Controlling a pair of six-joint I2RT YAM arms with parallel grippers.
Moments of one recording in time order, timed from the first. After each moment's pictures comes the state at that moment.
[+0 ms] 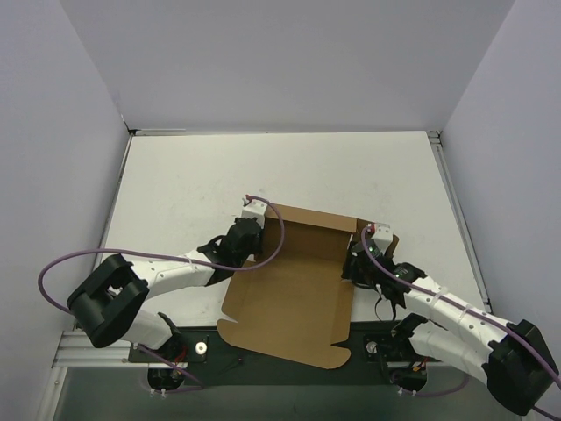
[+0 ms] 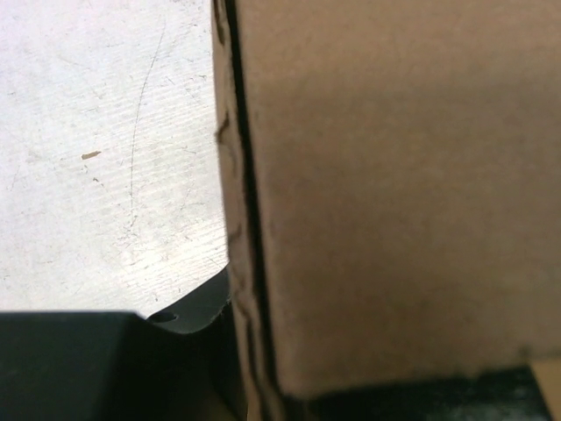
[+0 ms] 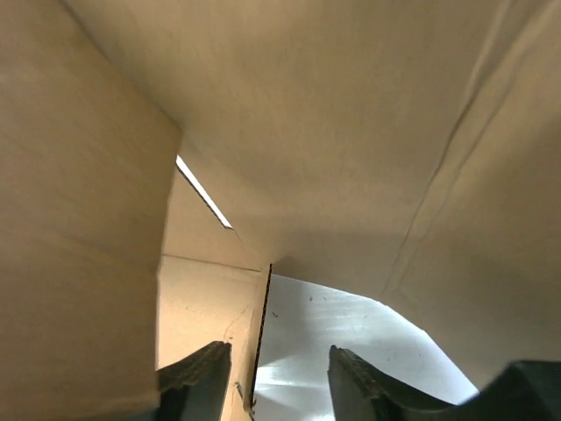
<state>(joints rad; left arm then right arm) -0.83 1.42 0.63 0.23 -0.41 -0.30 0.65 0.91 0.39 -0.39 0.35 0.71</state>
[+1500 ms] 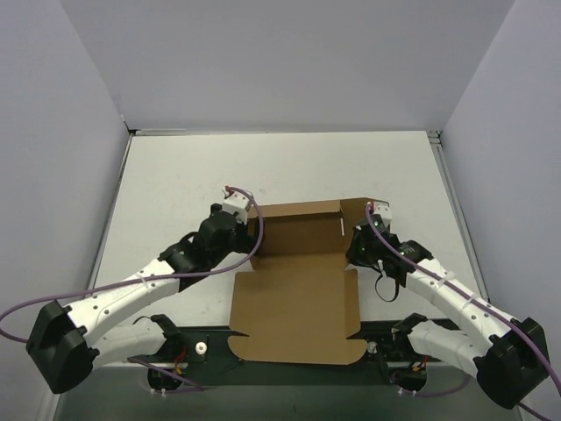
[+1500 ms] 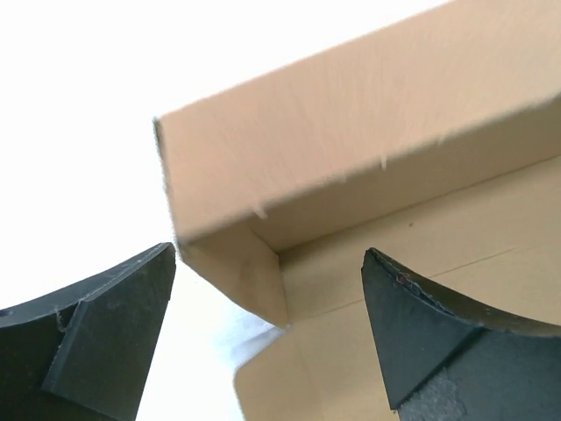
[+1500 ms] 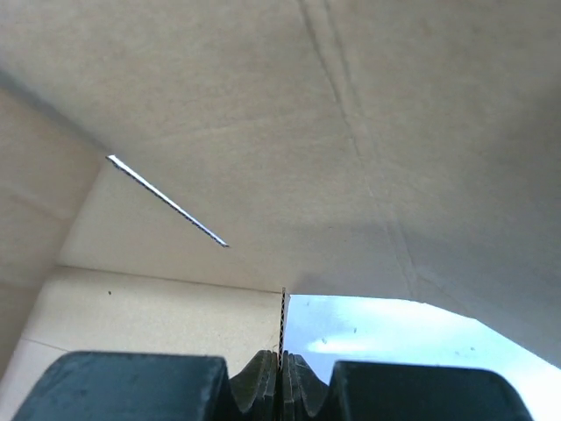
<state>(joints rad) -0.80 1.10 0.71 -0.12 -0.30 -0.30 0.57 1.00 0.62 -0.51 0.22 0.61</state>
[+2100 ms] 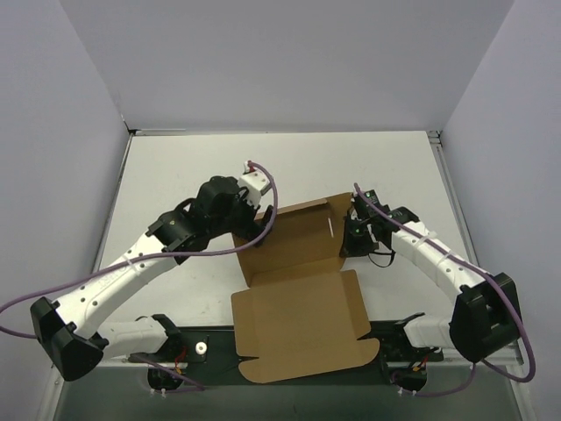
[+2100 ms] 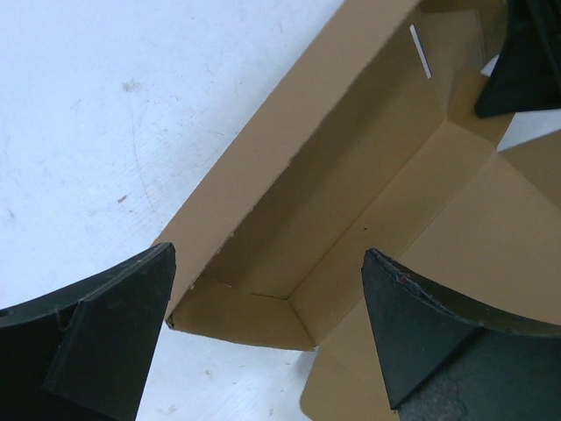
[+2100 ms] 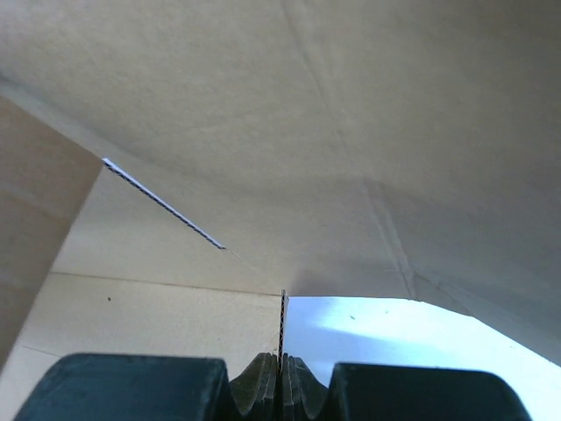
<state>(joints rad) -0.78 1.15 1.13 -0.56 -0.07 -0.09 0.43 1.28 0.84 -0.69 -0.08 0.47</state>
